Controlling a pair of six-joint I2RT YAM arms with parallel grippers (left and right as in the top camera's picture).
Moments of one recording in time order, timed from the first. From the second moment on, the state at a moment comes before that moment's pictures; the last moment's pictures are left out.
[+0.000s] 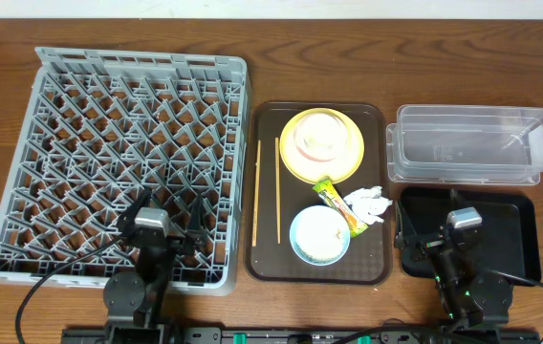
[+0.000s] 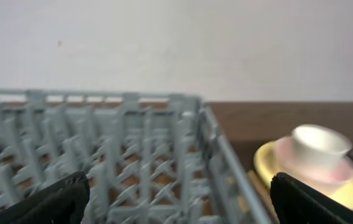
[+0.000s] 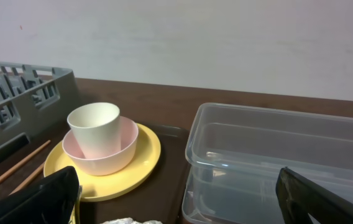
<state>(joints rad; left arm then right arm) -0.05 0.01 0.03 -0.01 0.14 -0.09 0.02 0.01 0.01 -0.05 -0.21 0.04</state>
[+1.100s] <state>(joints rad) -0.05 1.25 1.86 -1.56 0.52 -0.10 0.02 0.01 0.01 -0.05 -0.21 0.04</state>
